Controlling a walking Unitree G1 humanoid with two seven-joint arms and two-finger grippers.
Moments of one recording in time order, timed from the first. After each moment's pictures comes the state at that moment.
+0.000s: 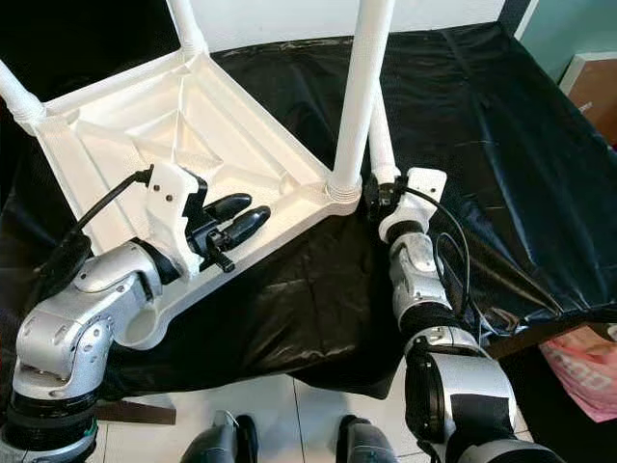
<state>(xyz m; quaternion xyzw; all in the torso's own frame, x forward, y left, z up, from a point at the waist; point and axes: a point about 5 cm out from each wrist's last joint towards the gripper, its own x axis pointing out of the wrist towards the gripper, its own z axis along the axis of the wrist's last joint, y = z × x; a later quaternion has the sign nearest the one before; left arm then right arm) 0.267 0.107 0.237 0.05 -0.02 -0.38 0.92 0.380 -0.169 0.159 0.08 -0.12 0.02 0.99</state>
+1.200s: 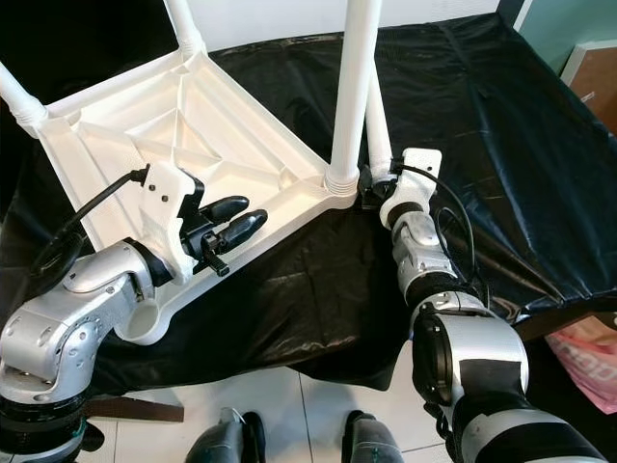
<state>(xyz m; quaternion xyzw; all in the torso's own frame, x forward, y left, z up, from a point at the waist) 0.256 0.109 0.244 0.07 -0.02 -0.39 0.92 0.400 -0.163 0.174 0.05 -0.05 0.03 1.00</state>
